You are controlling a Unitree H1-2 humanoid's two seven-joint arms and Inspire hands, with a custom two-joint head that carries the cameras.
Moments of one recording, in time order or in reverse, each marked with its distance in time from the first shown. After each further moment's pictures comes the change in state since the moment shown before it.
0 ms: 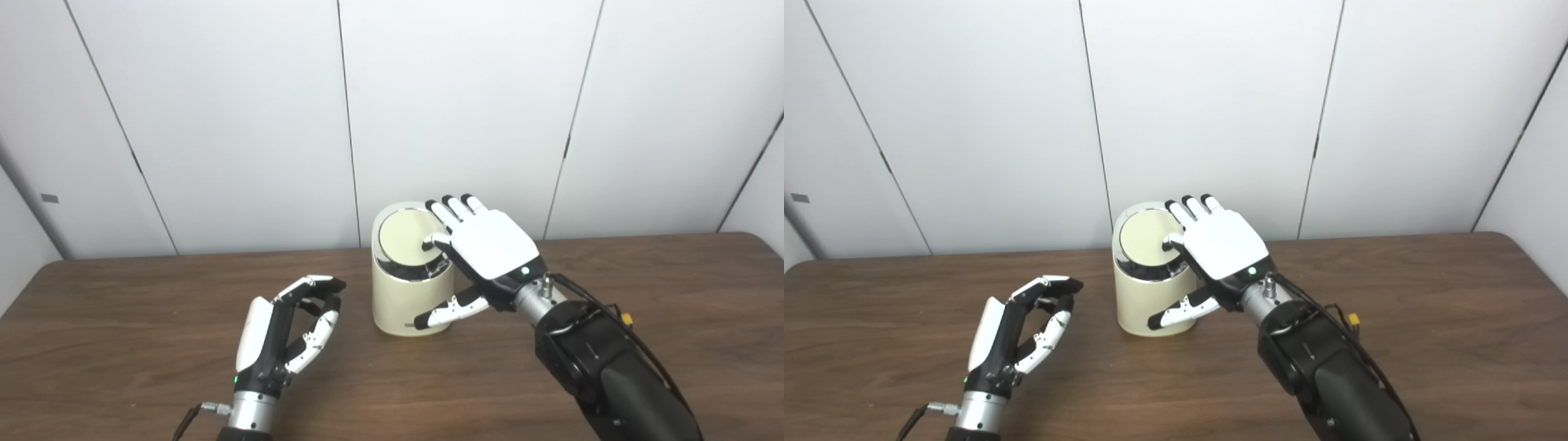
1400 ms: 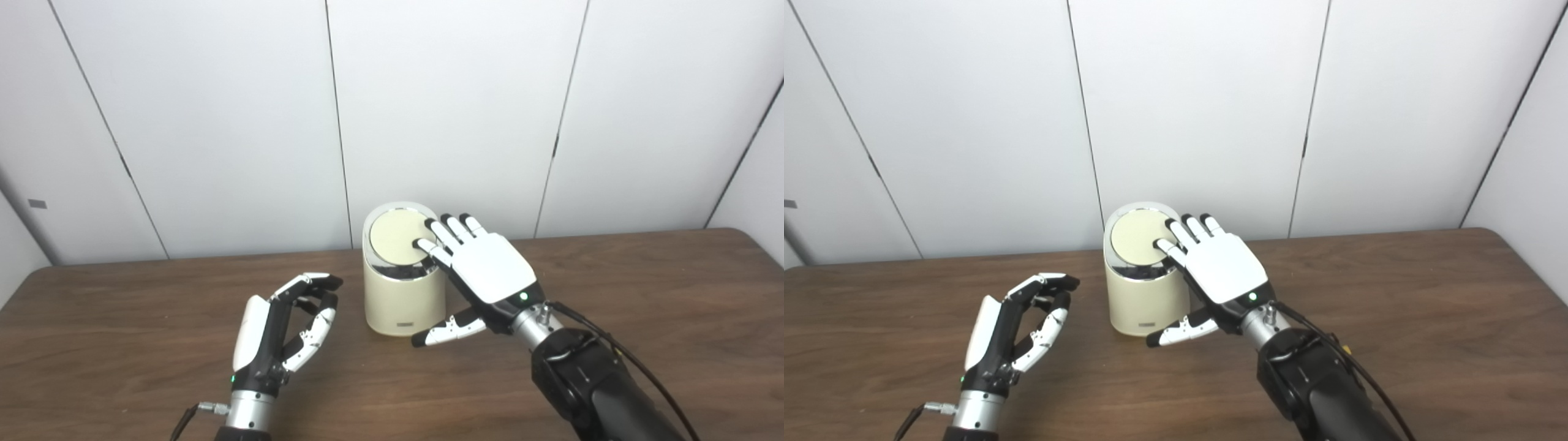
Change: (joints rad) left arm 0.002 0.000 0.000 -0.014 -0.001 0.020 0.009; right arm 0.076 0.002 0.024 0.081 0.048 0.005 -0.170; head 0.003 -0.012
